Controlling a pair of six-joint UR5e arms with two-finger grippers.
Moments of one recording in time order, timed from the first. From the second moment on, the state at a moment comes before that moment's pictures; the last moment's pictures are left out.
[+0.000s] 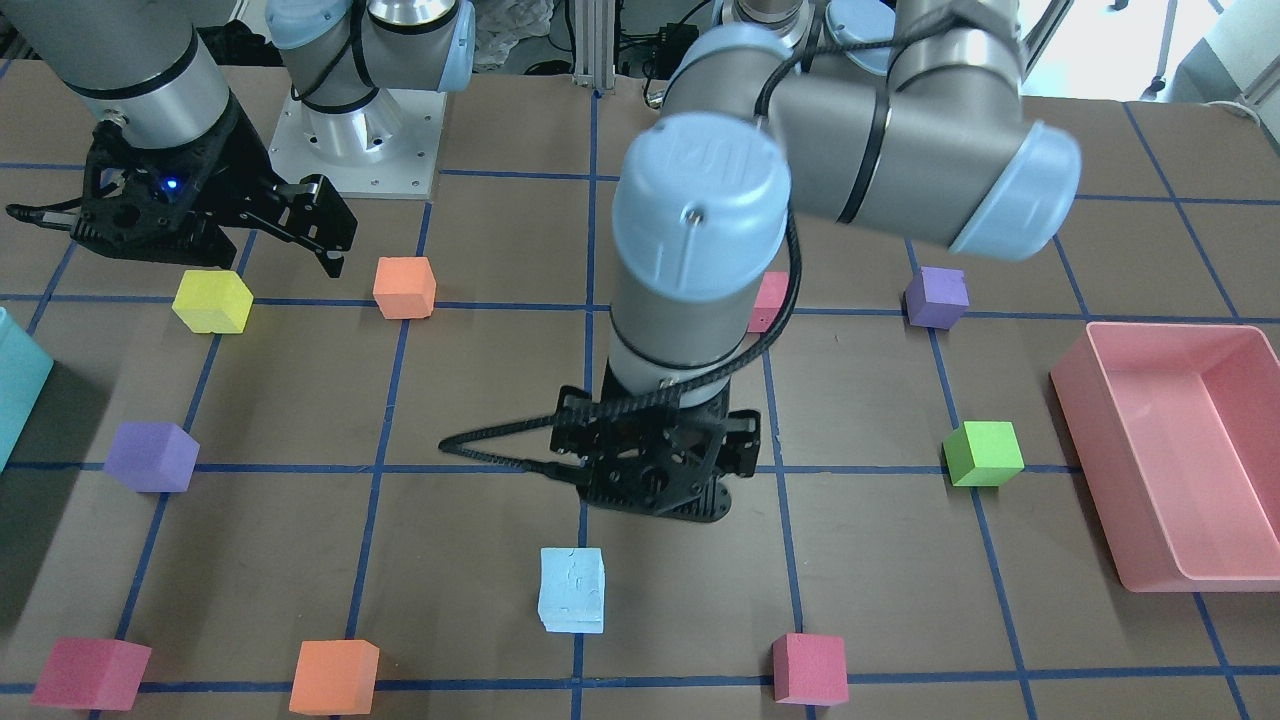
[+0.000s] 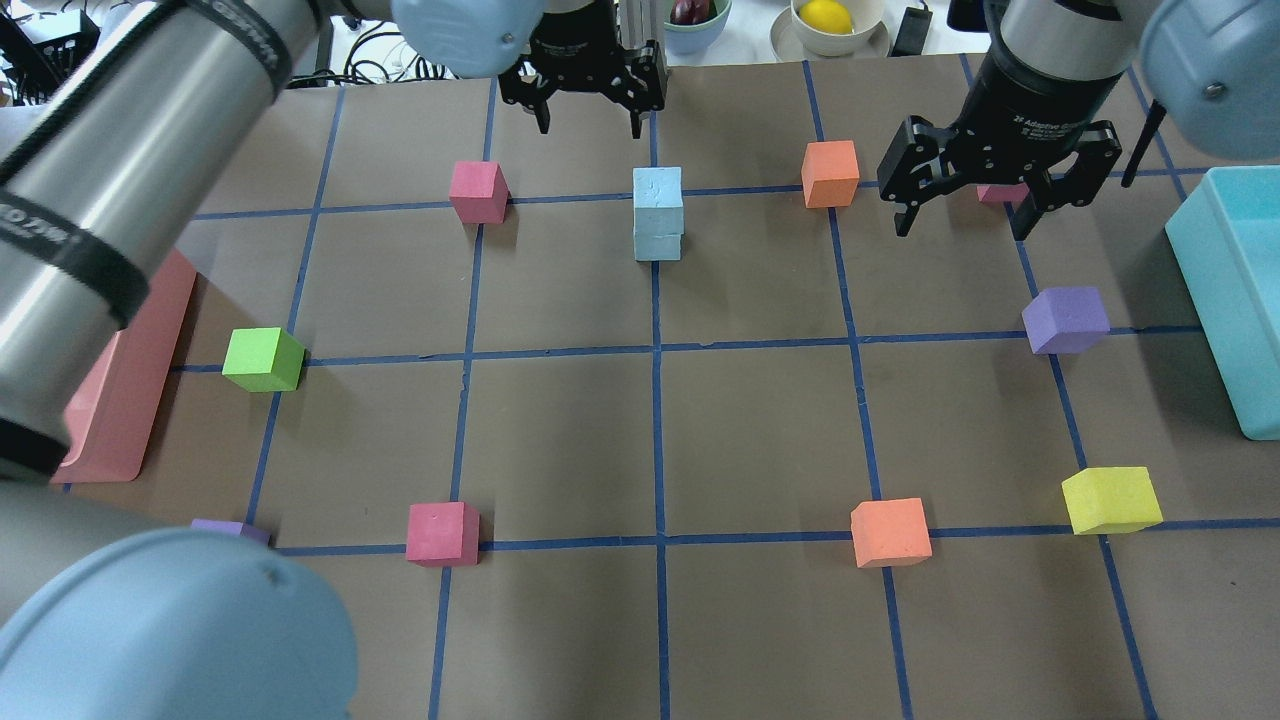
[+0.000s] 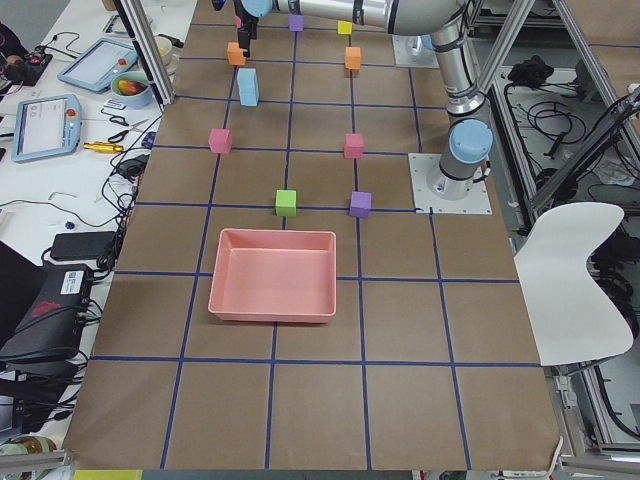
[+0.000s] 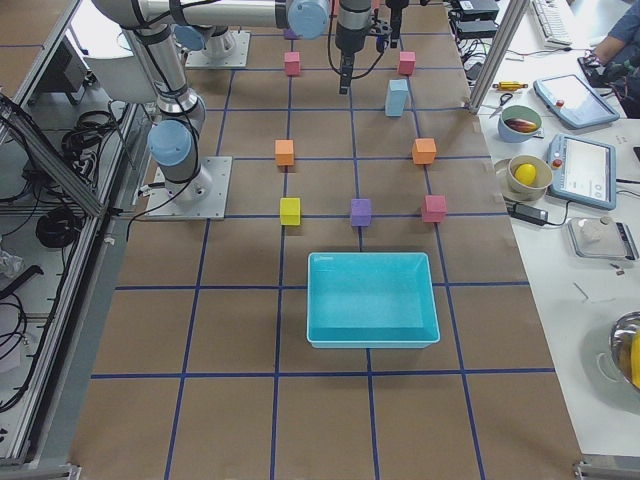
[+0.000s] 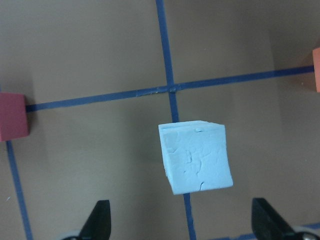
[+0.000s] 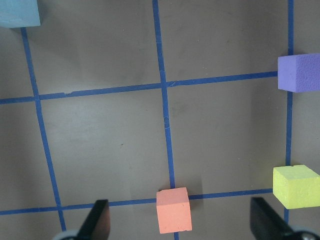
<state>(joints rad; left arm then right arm) -1.83 -2.05 -1.07 -1.53 1.58 -0.13 1.54 -1.54 1.55 -1.52 -1.55 0.05</state>
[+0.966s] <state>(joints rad) -1.62 -1.54 -1.58 -1.47 1.60 0.06 1.54 -1.55 1.55 -1.52 -1.55 0.05</state>
